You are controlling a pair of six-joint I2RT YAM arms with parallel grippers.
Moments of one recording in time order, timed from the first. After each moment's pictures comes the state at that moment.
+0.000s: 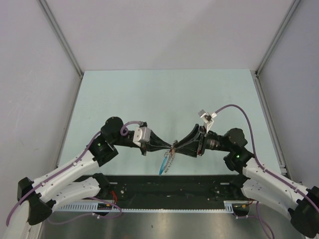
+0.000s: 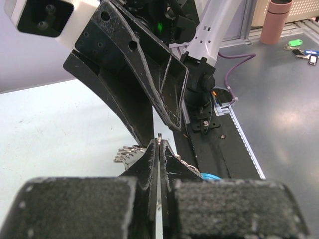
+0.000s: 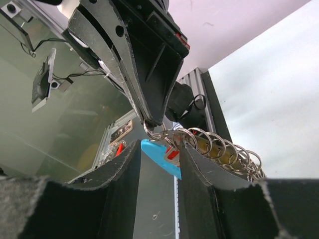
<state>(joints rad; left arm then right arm) -0.82 0.88 0.72 0.17 0.88 0.13 0.70 0.79 0.44 0.58 -0.78 0.84</state>
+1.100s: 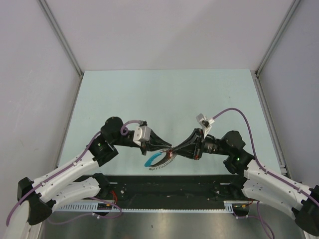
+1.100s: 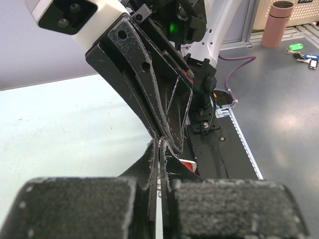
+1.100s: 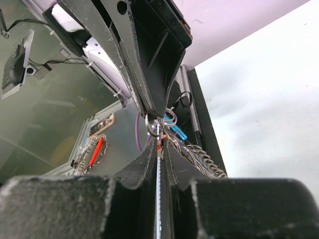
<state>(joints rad) -0.82 0.88 0.72 0.17 0.87 0.10 0.80 0.76 0.44 0.50 -0.69 0.68</state>
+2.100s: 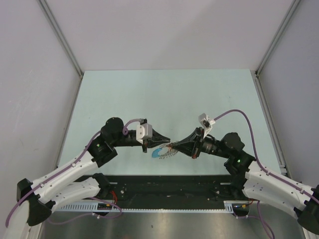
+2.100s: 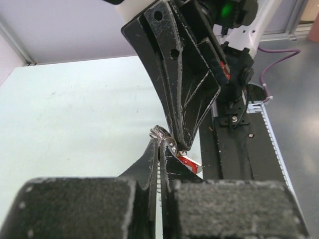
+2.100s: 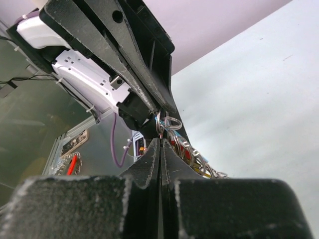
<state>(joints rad) -0.82 0.87 0.72 0.11 0.70 0.15 0.85 0.73 0.44 0.44 -0.49 0.60</state>
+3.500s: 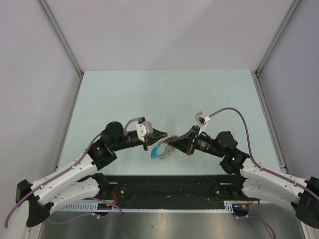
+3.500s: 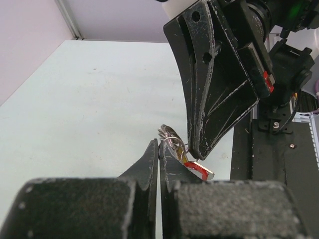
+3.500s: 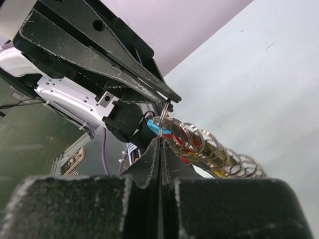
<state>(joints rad) -0.83 0.83 0.65 0.14 0.45 0.14 0.88 0.84 0.44 0.49 -0.36 0.67</state>
